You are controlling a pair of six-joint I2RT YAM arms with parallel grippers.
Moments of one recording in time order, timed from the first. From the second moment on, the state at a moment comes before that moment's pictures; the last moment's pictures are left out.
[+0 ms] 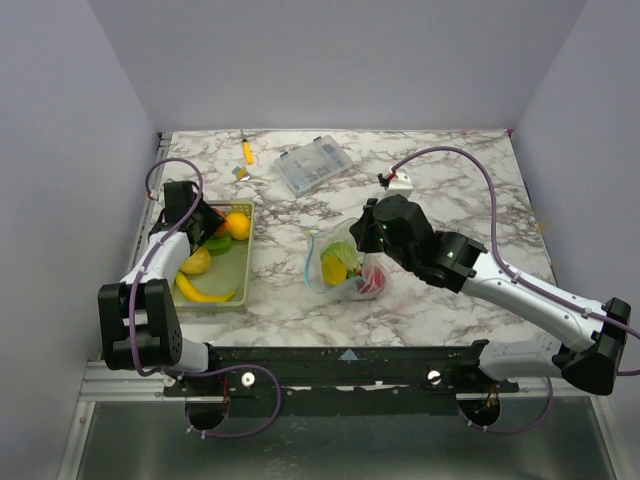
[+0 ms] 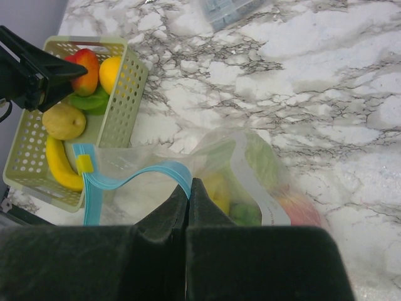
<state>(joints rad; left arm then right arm) 0.11 1.42 0.85 -0.22 0.03 -0.75 0.97 1.23 1.17 -0.45 0.44 0.63</state>
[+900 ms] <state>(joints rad) -0.38 0.81 0.93 -0.51 0.10 -0.79 0.97 1.21 1.17 -0.45 0.44 0.64</state>
